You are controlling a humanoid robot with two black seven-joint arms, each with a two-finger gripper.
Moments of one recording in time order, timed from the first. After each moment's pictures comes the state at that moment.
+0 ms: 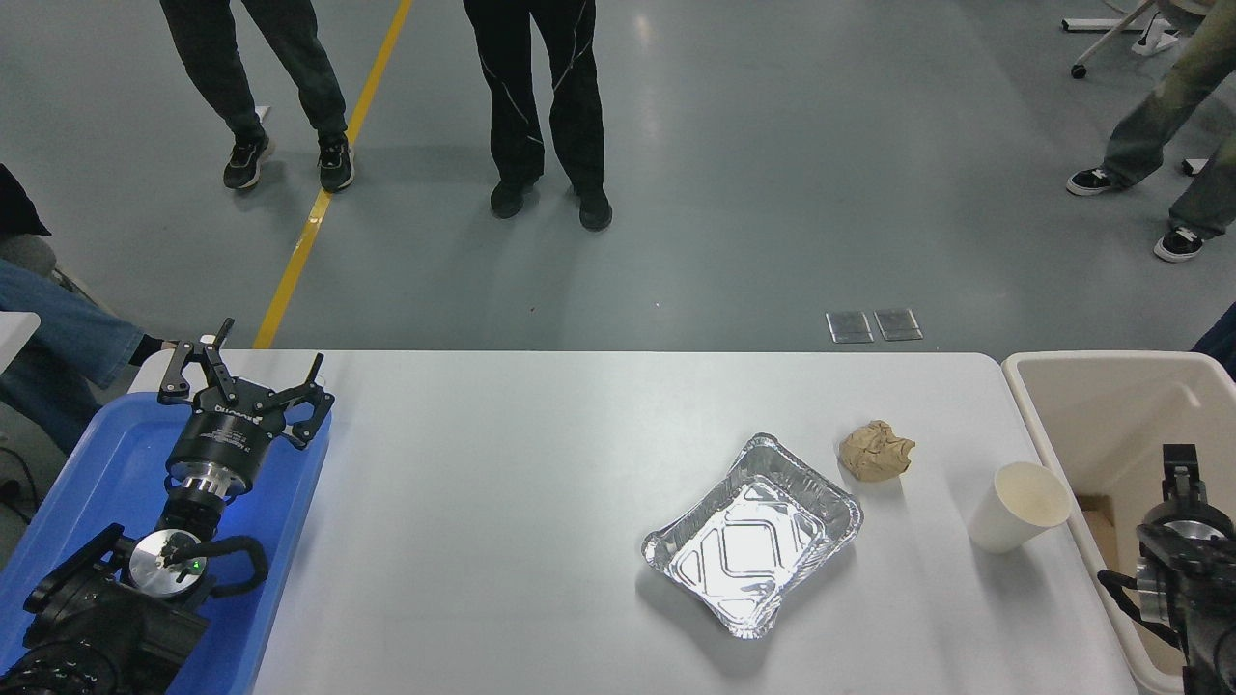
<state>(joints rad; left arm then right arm) -0.54 0.22 -1.14 -0.31 -0.11 -0.79 -0.17 0.59 -0.27 -0.11 0.03 0.17 -0.29 0.09</state>
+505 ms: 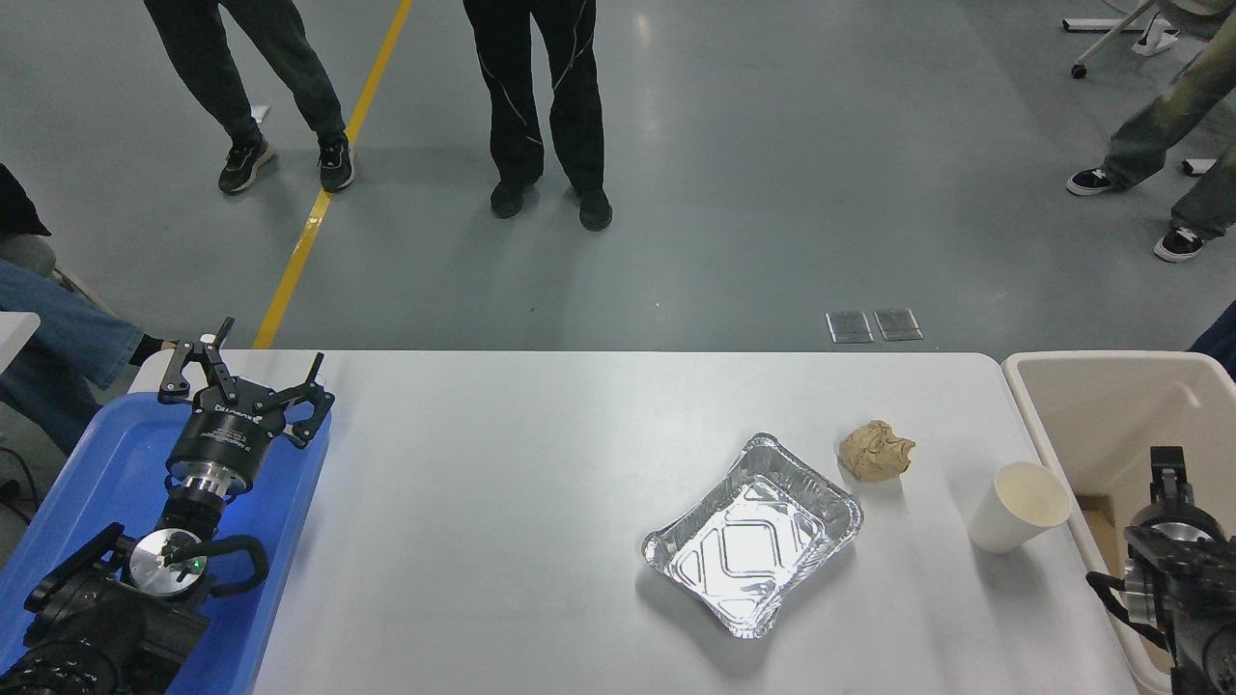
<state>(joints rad) -0.54 0.22 -1.14 -0.31 -0.11 -0.79 -0.17 0.58 -0.27 -0.11 0.03 0.16 -0.29 0.09</state>
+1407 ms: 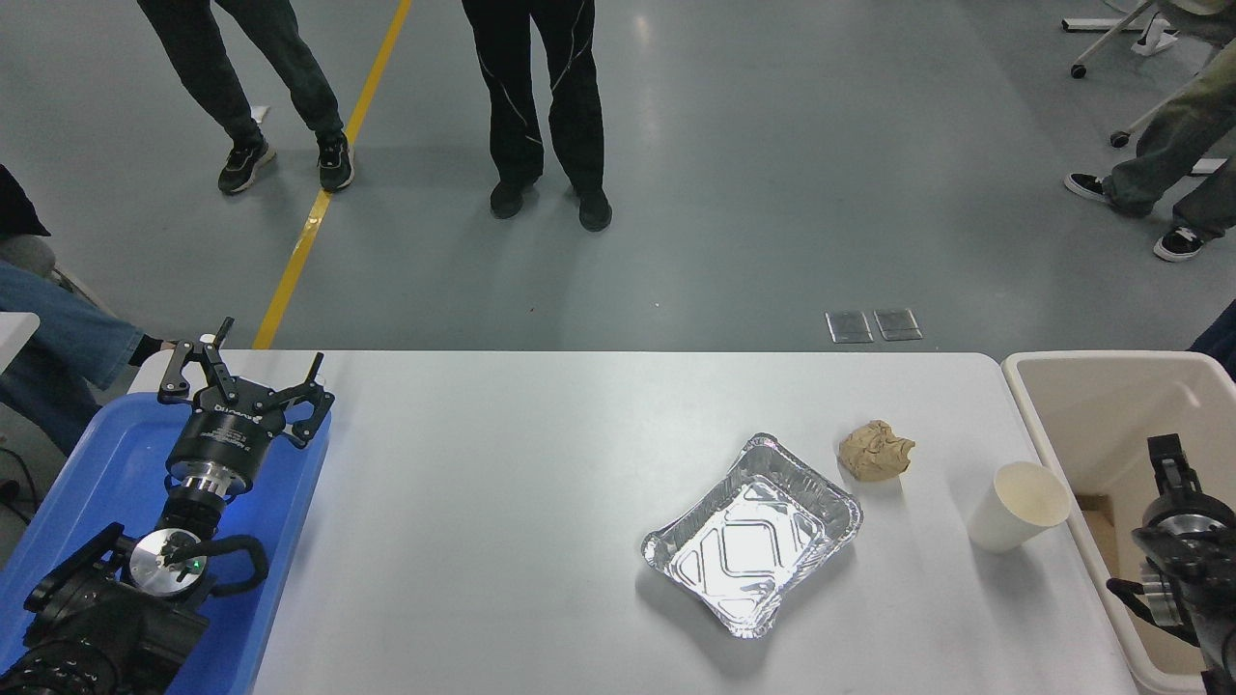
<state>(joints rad) -0.54 0.22 -1.14 -0.31 -0.11 -0.79 -0.17 0.63 -0.36 -0.30 0.10 0.15 -0.28 0.09</state>
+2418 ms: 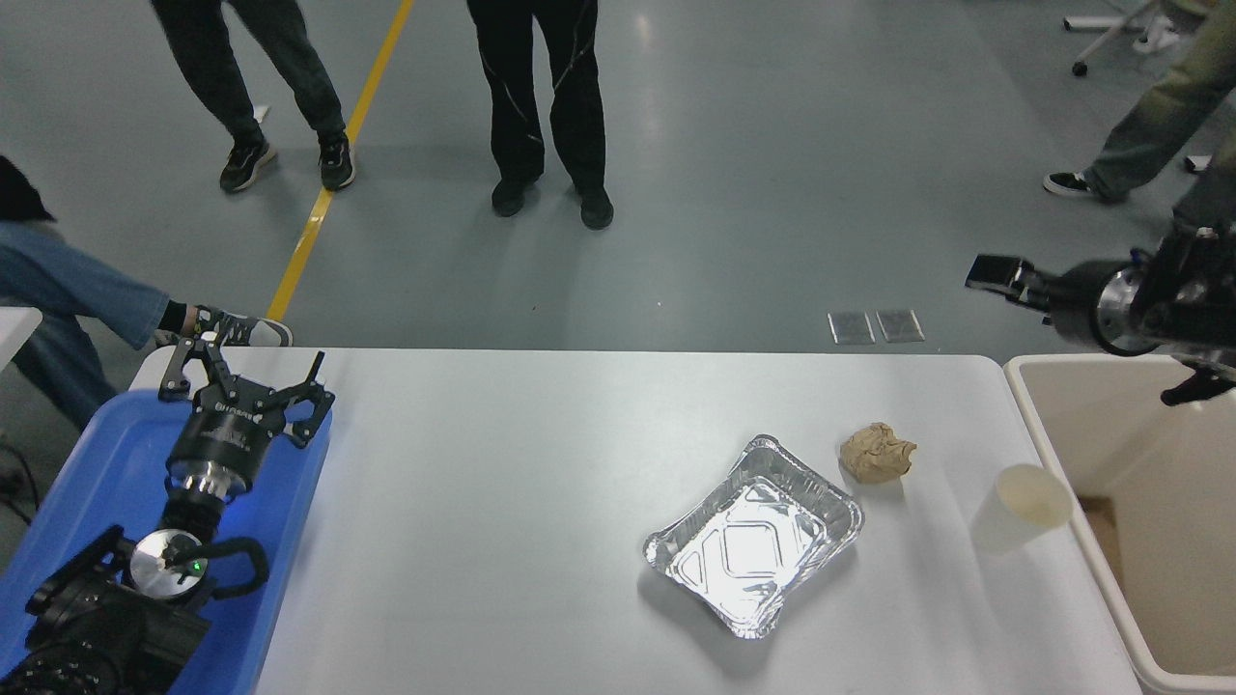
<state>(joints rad) -0.54 0.22 -1.14 -0.31 -0.10 -0.79 -0.16 1.81 -0.53 -1.13 1.21 -0.23 0.13 0.09</state>
